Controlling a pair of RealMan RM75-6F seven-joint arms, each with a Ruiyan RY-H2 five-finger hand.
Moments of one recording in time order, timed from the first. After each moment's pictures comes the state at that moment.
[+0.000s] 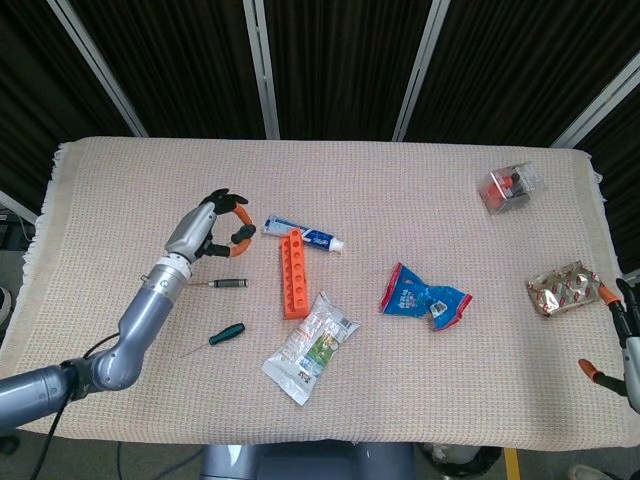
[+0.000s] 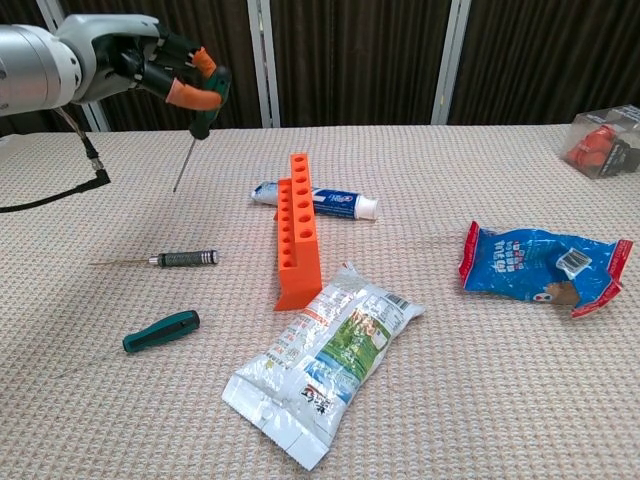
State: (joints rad) left arm -0.78 -1.39 -0.50 -1.66 0.74 0.79 0.02; right arm 0.01 -1.01 0.09 -1.63 -1.50 1.57 0.03
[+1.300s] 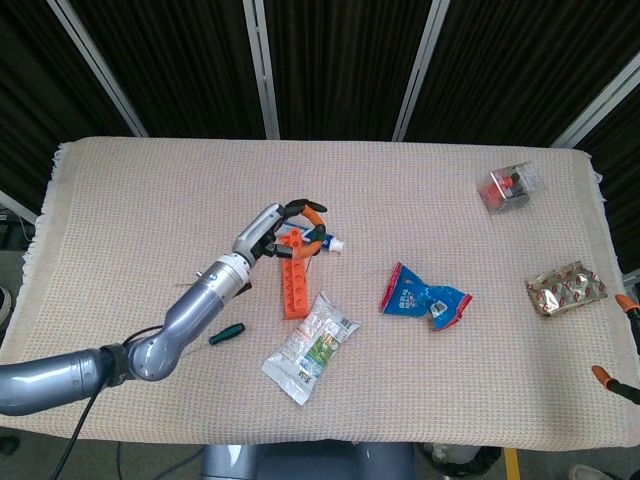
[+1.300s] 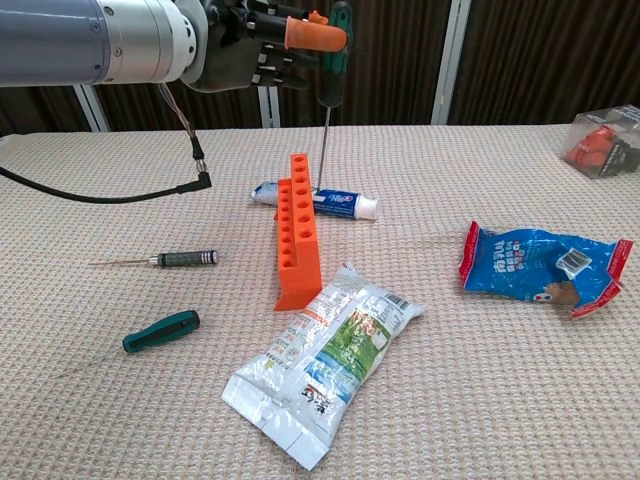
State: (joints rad) left arm -0.95 -1.45 -0.56 -1.65 0.63 0.63 -0.35; right arm -0.02 -1.00 0.08 -1.60 -1.48 1.59 0.07
